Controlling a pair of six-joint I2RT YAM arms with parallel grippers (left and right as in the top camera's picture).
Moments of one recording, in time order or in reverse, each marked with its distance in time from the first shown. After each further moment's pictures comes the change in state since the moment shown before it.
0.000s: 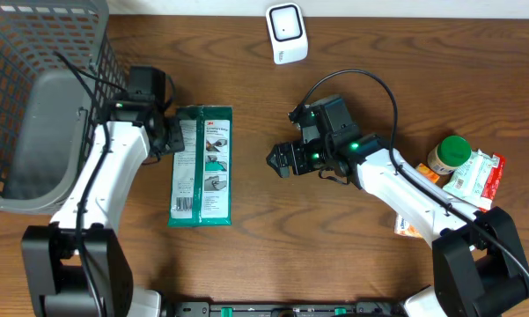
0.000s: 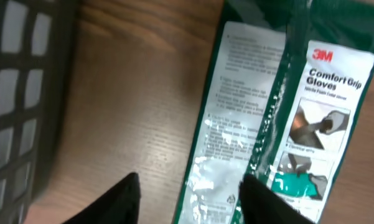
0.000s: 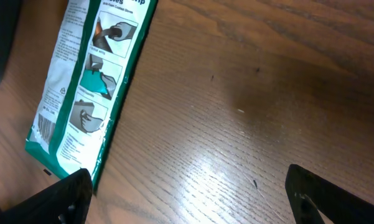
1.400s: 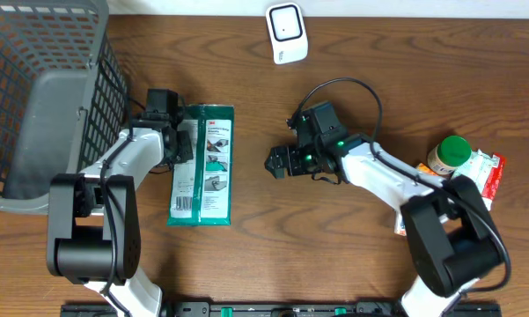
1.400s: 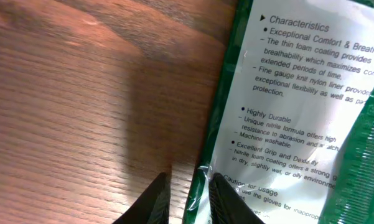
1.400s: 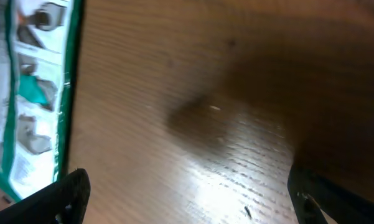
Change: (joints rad) left arm 0.004 0.191 -0.175 0.343 0.038 0.019; right arm 0.000 0.181 0.000 0.077 0.001 0.102
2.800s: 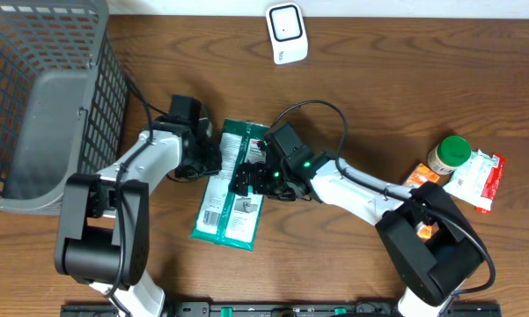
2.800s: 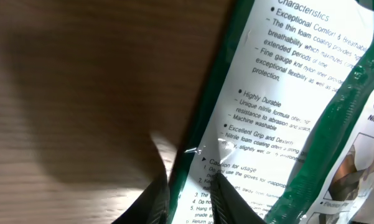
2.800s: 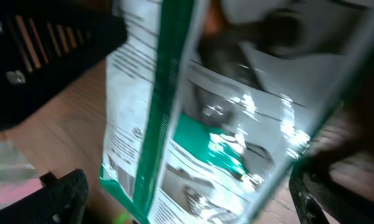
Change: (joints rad) left arm -0.122 -0.006 -0.009 -0.103 0.322 -0.055; right arm 0.212 0.014 0.002 0.047 -0.105 0.399
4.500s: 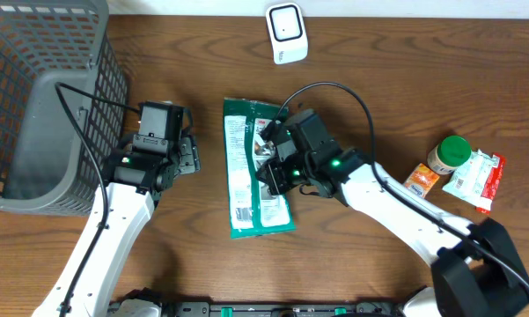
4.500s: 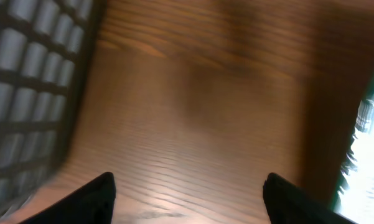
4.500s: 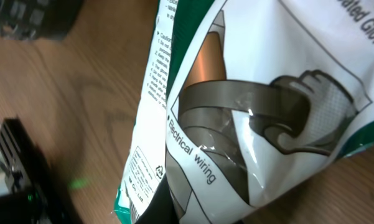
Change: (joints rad) left arm -0.038 -0.540 -0.023 -0.184 -0.486 -0.024; right arm -0.071 -0.241 -0.026 -0.101 0.019 -0.513
